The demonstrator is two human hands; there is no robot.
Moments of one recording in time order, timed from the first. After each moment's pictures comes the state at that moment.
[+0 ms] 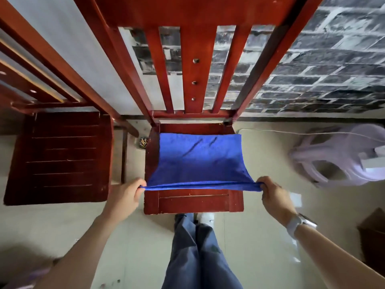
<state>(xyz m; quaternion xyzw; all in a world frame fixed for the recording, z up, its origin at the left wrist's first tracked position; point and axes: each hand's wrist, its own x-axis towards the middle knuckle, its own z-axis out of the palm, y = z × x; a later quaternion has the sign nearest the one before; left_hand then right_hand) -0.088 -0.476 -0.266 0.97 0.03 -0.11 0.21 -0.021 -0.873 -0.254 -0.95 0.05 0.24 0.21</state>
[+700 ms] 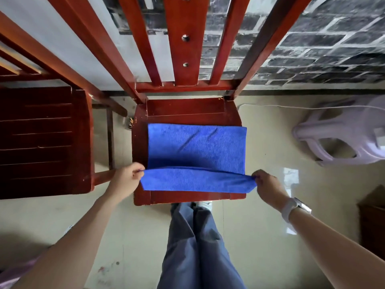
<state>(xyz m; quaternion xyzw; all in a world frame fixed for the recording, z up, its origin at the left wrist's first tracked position) -0.057 -0.495 -0.345 0.88 0.20 -0.28 0.33 -0.017 -0.873 -0.326 -0.90 0.12 0.38 0.19</state>
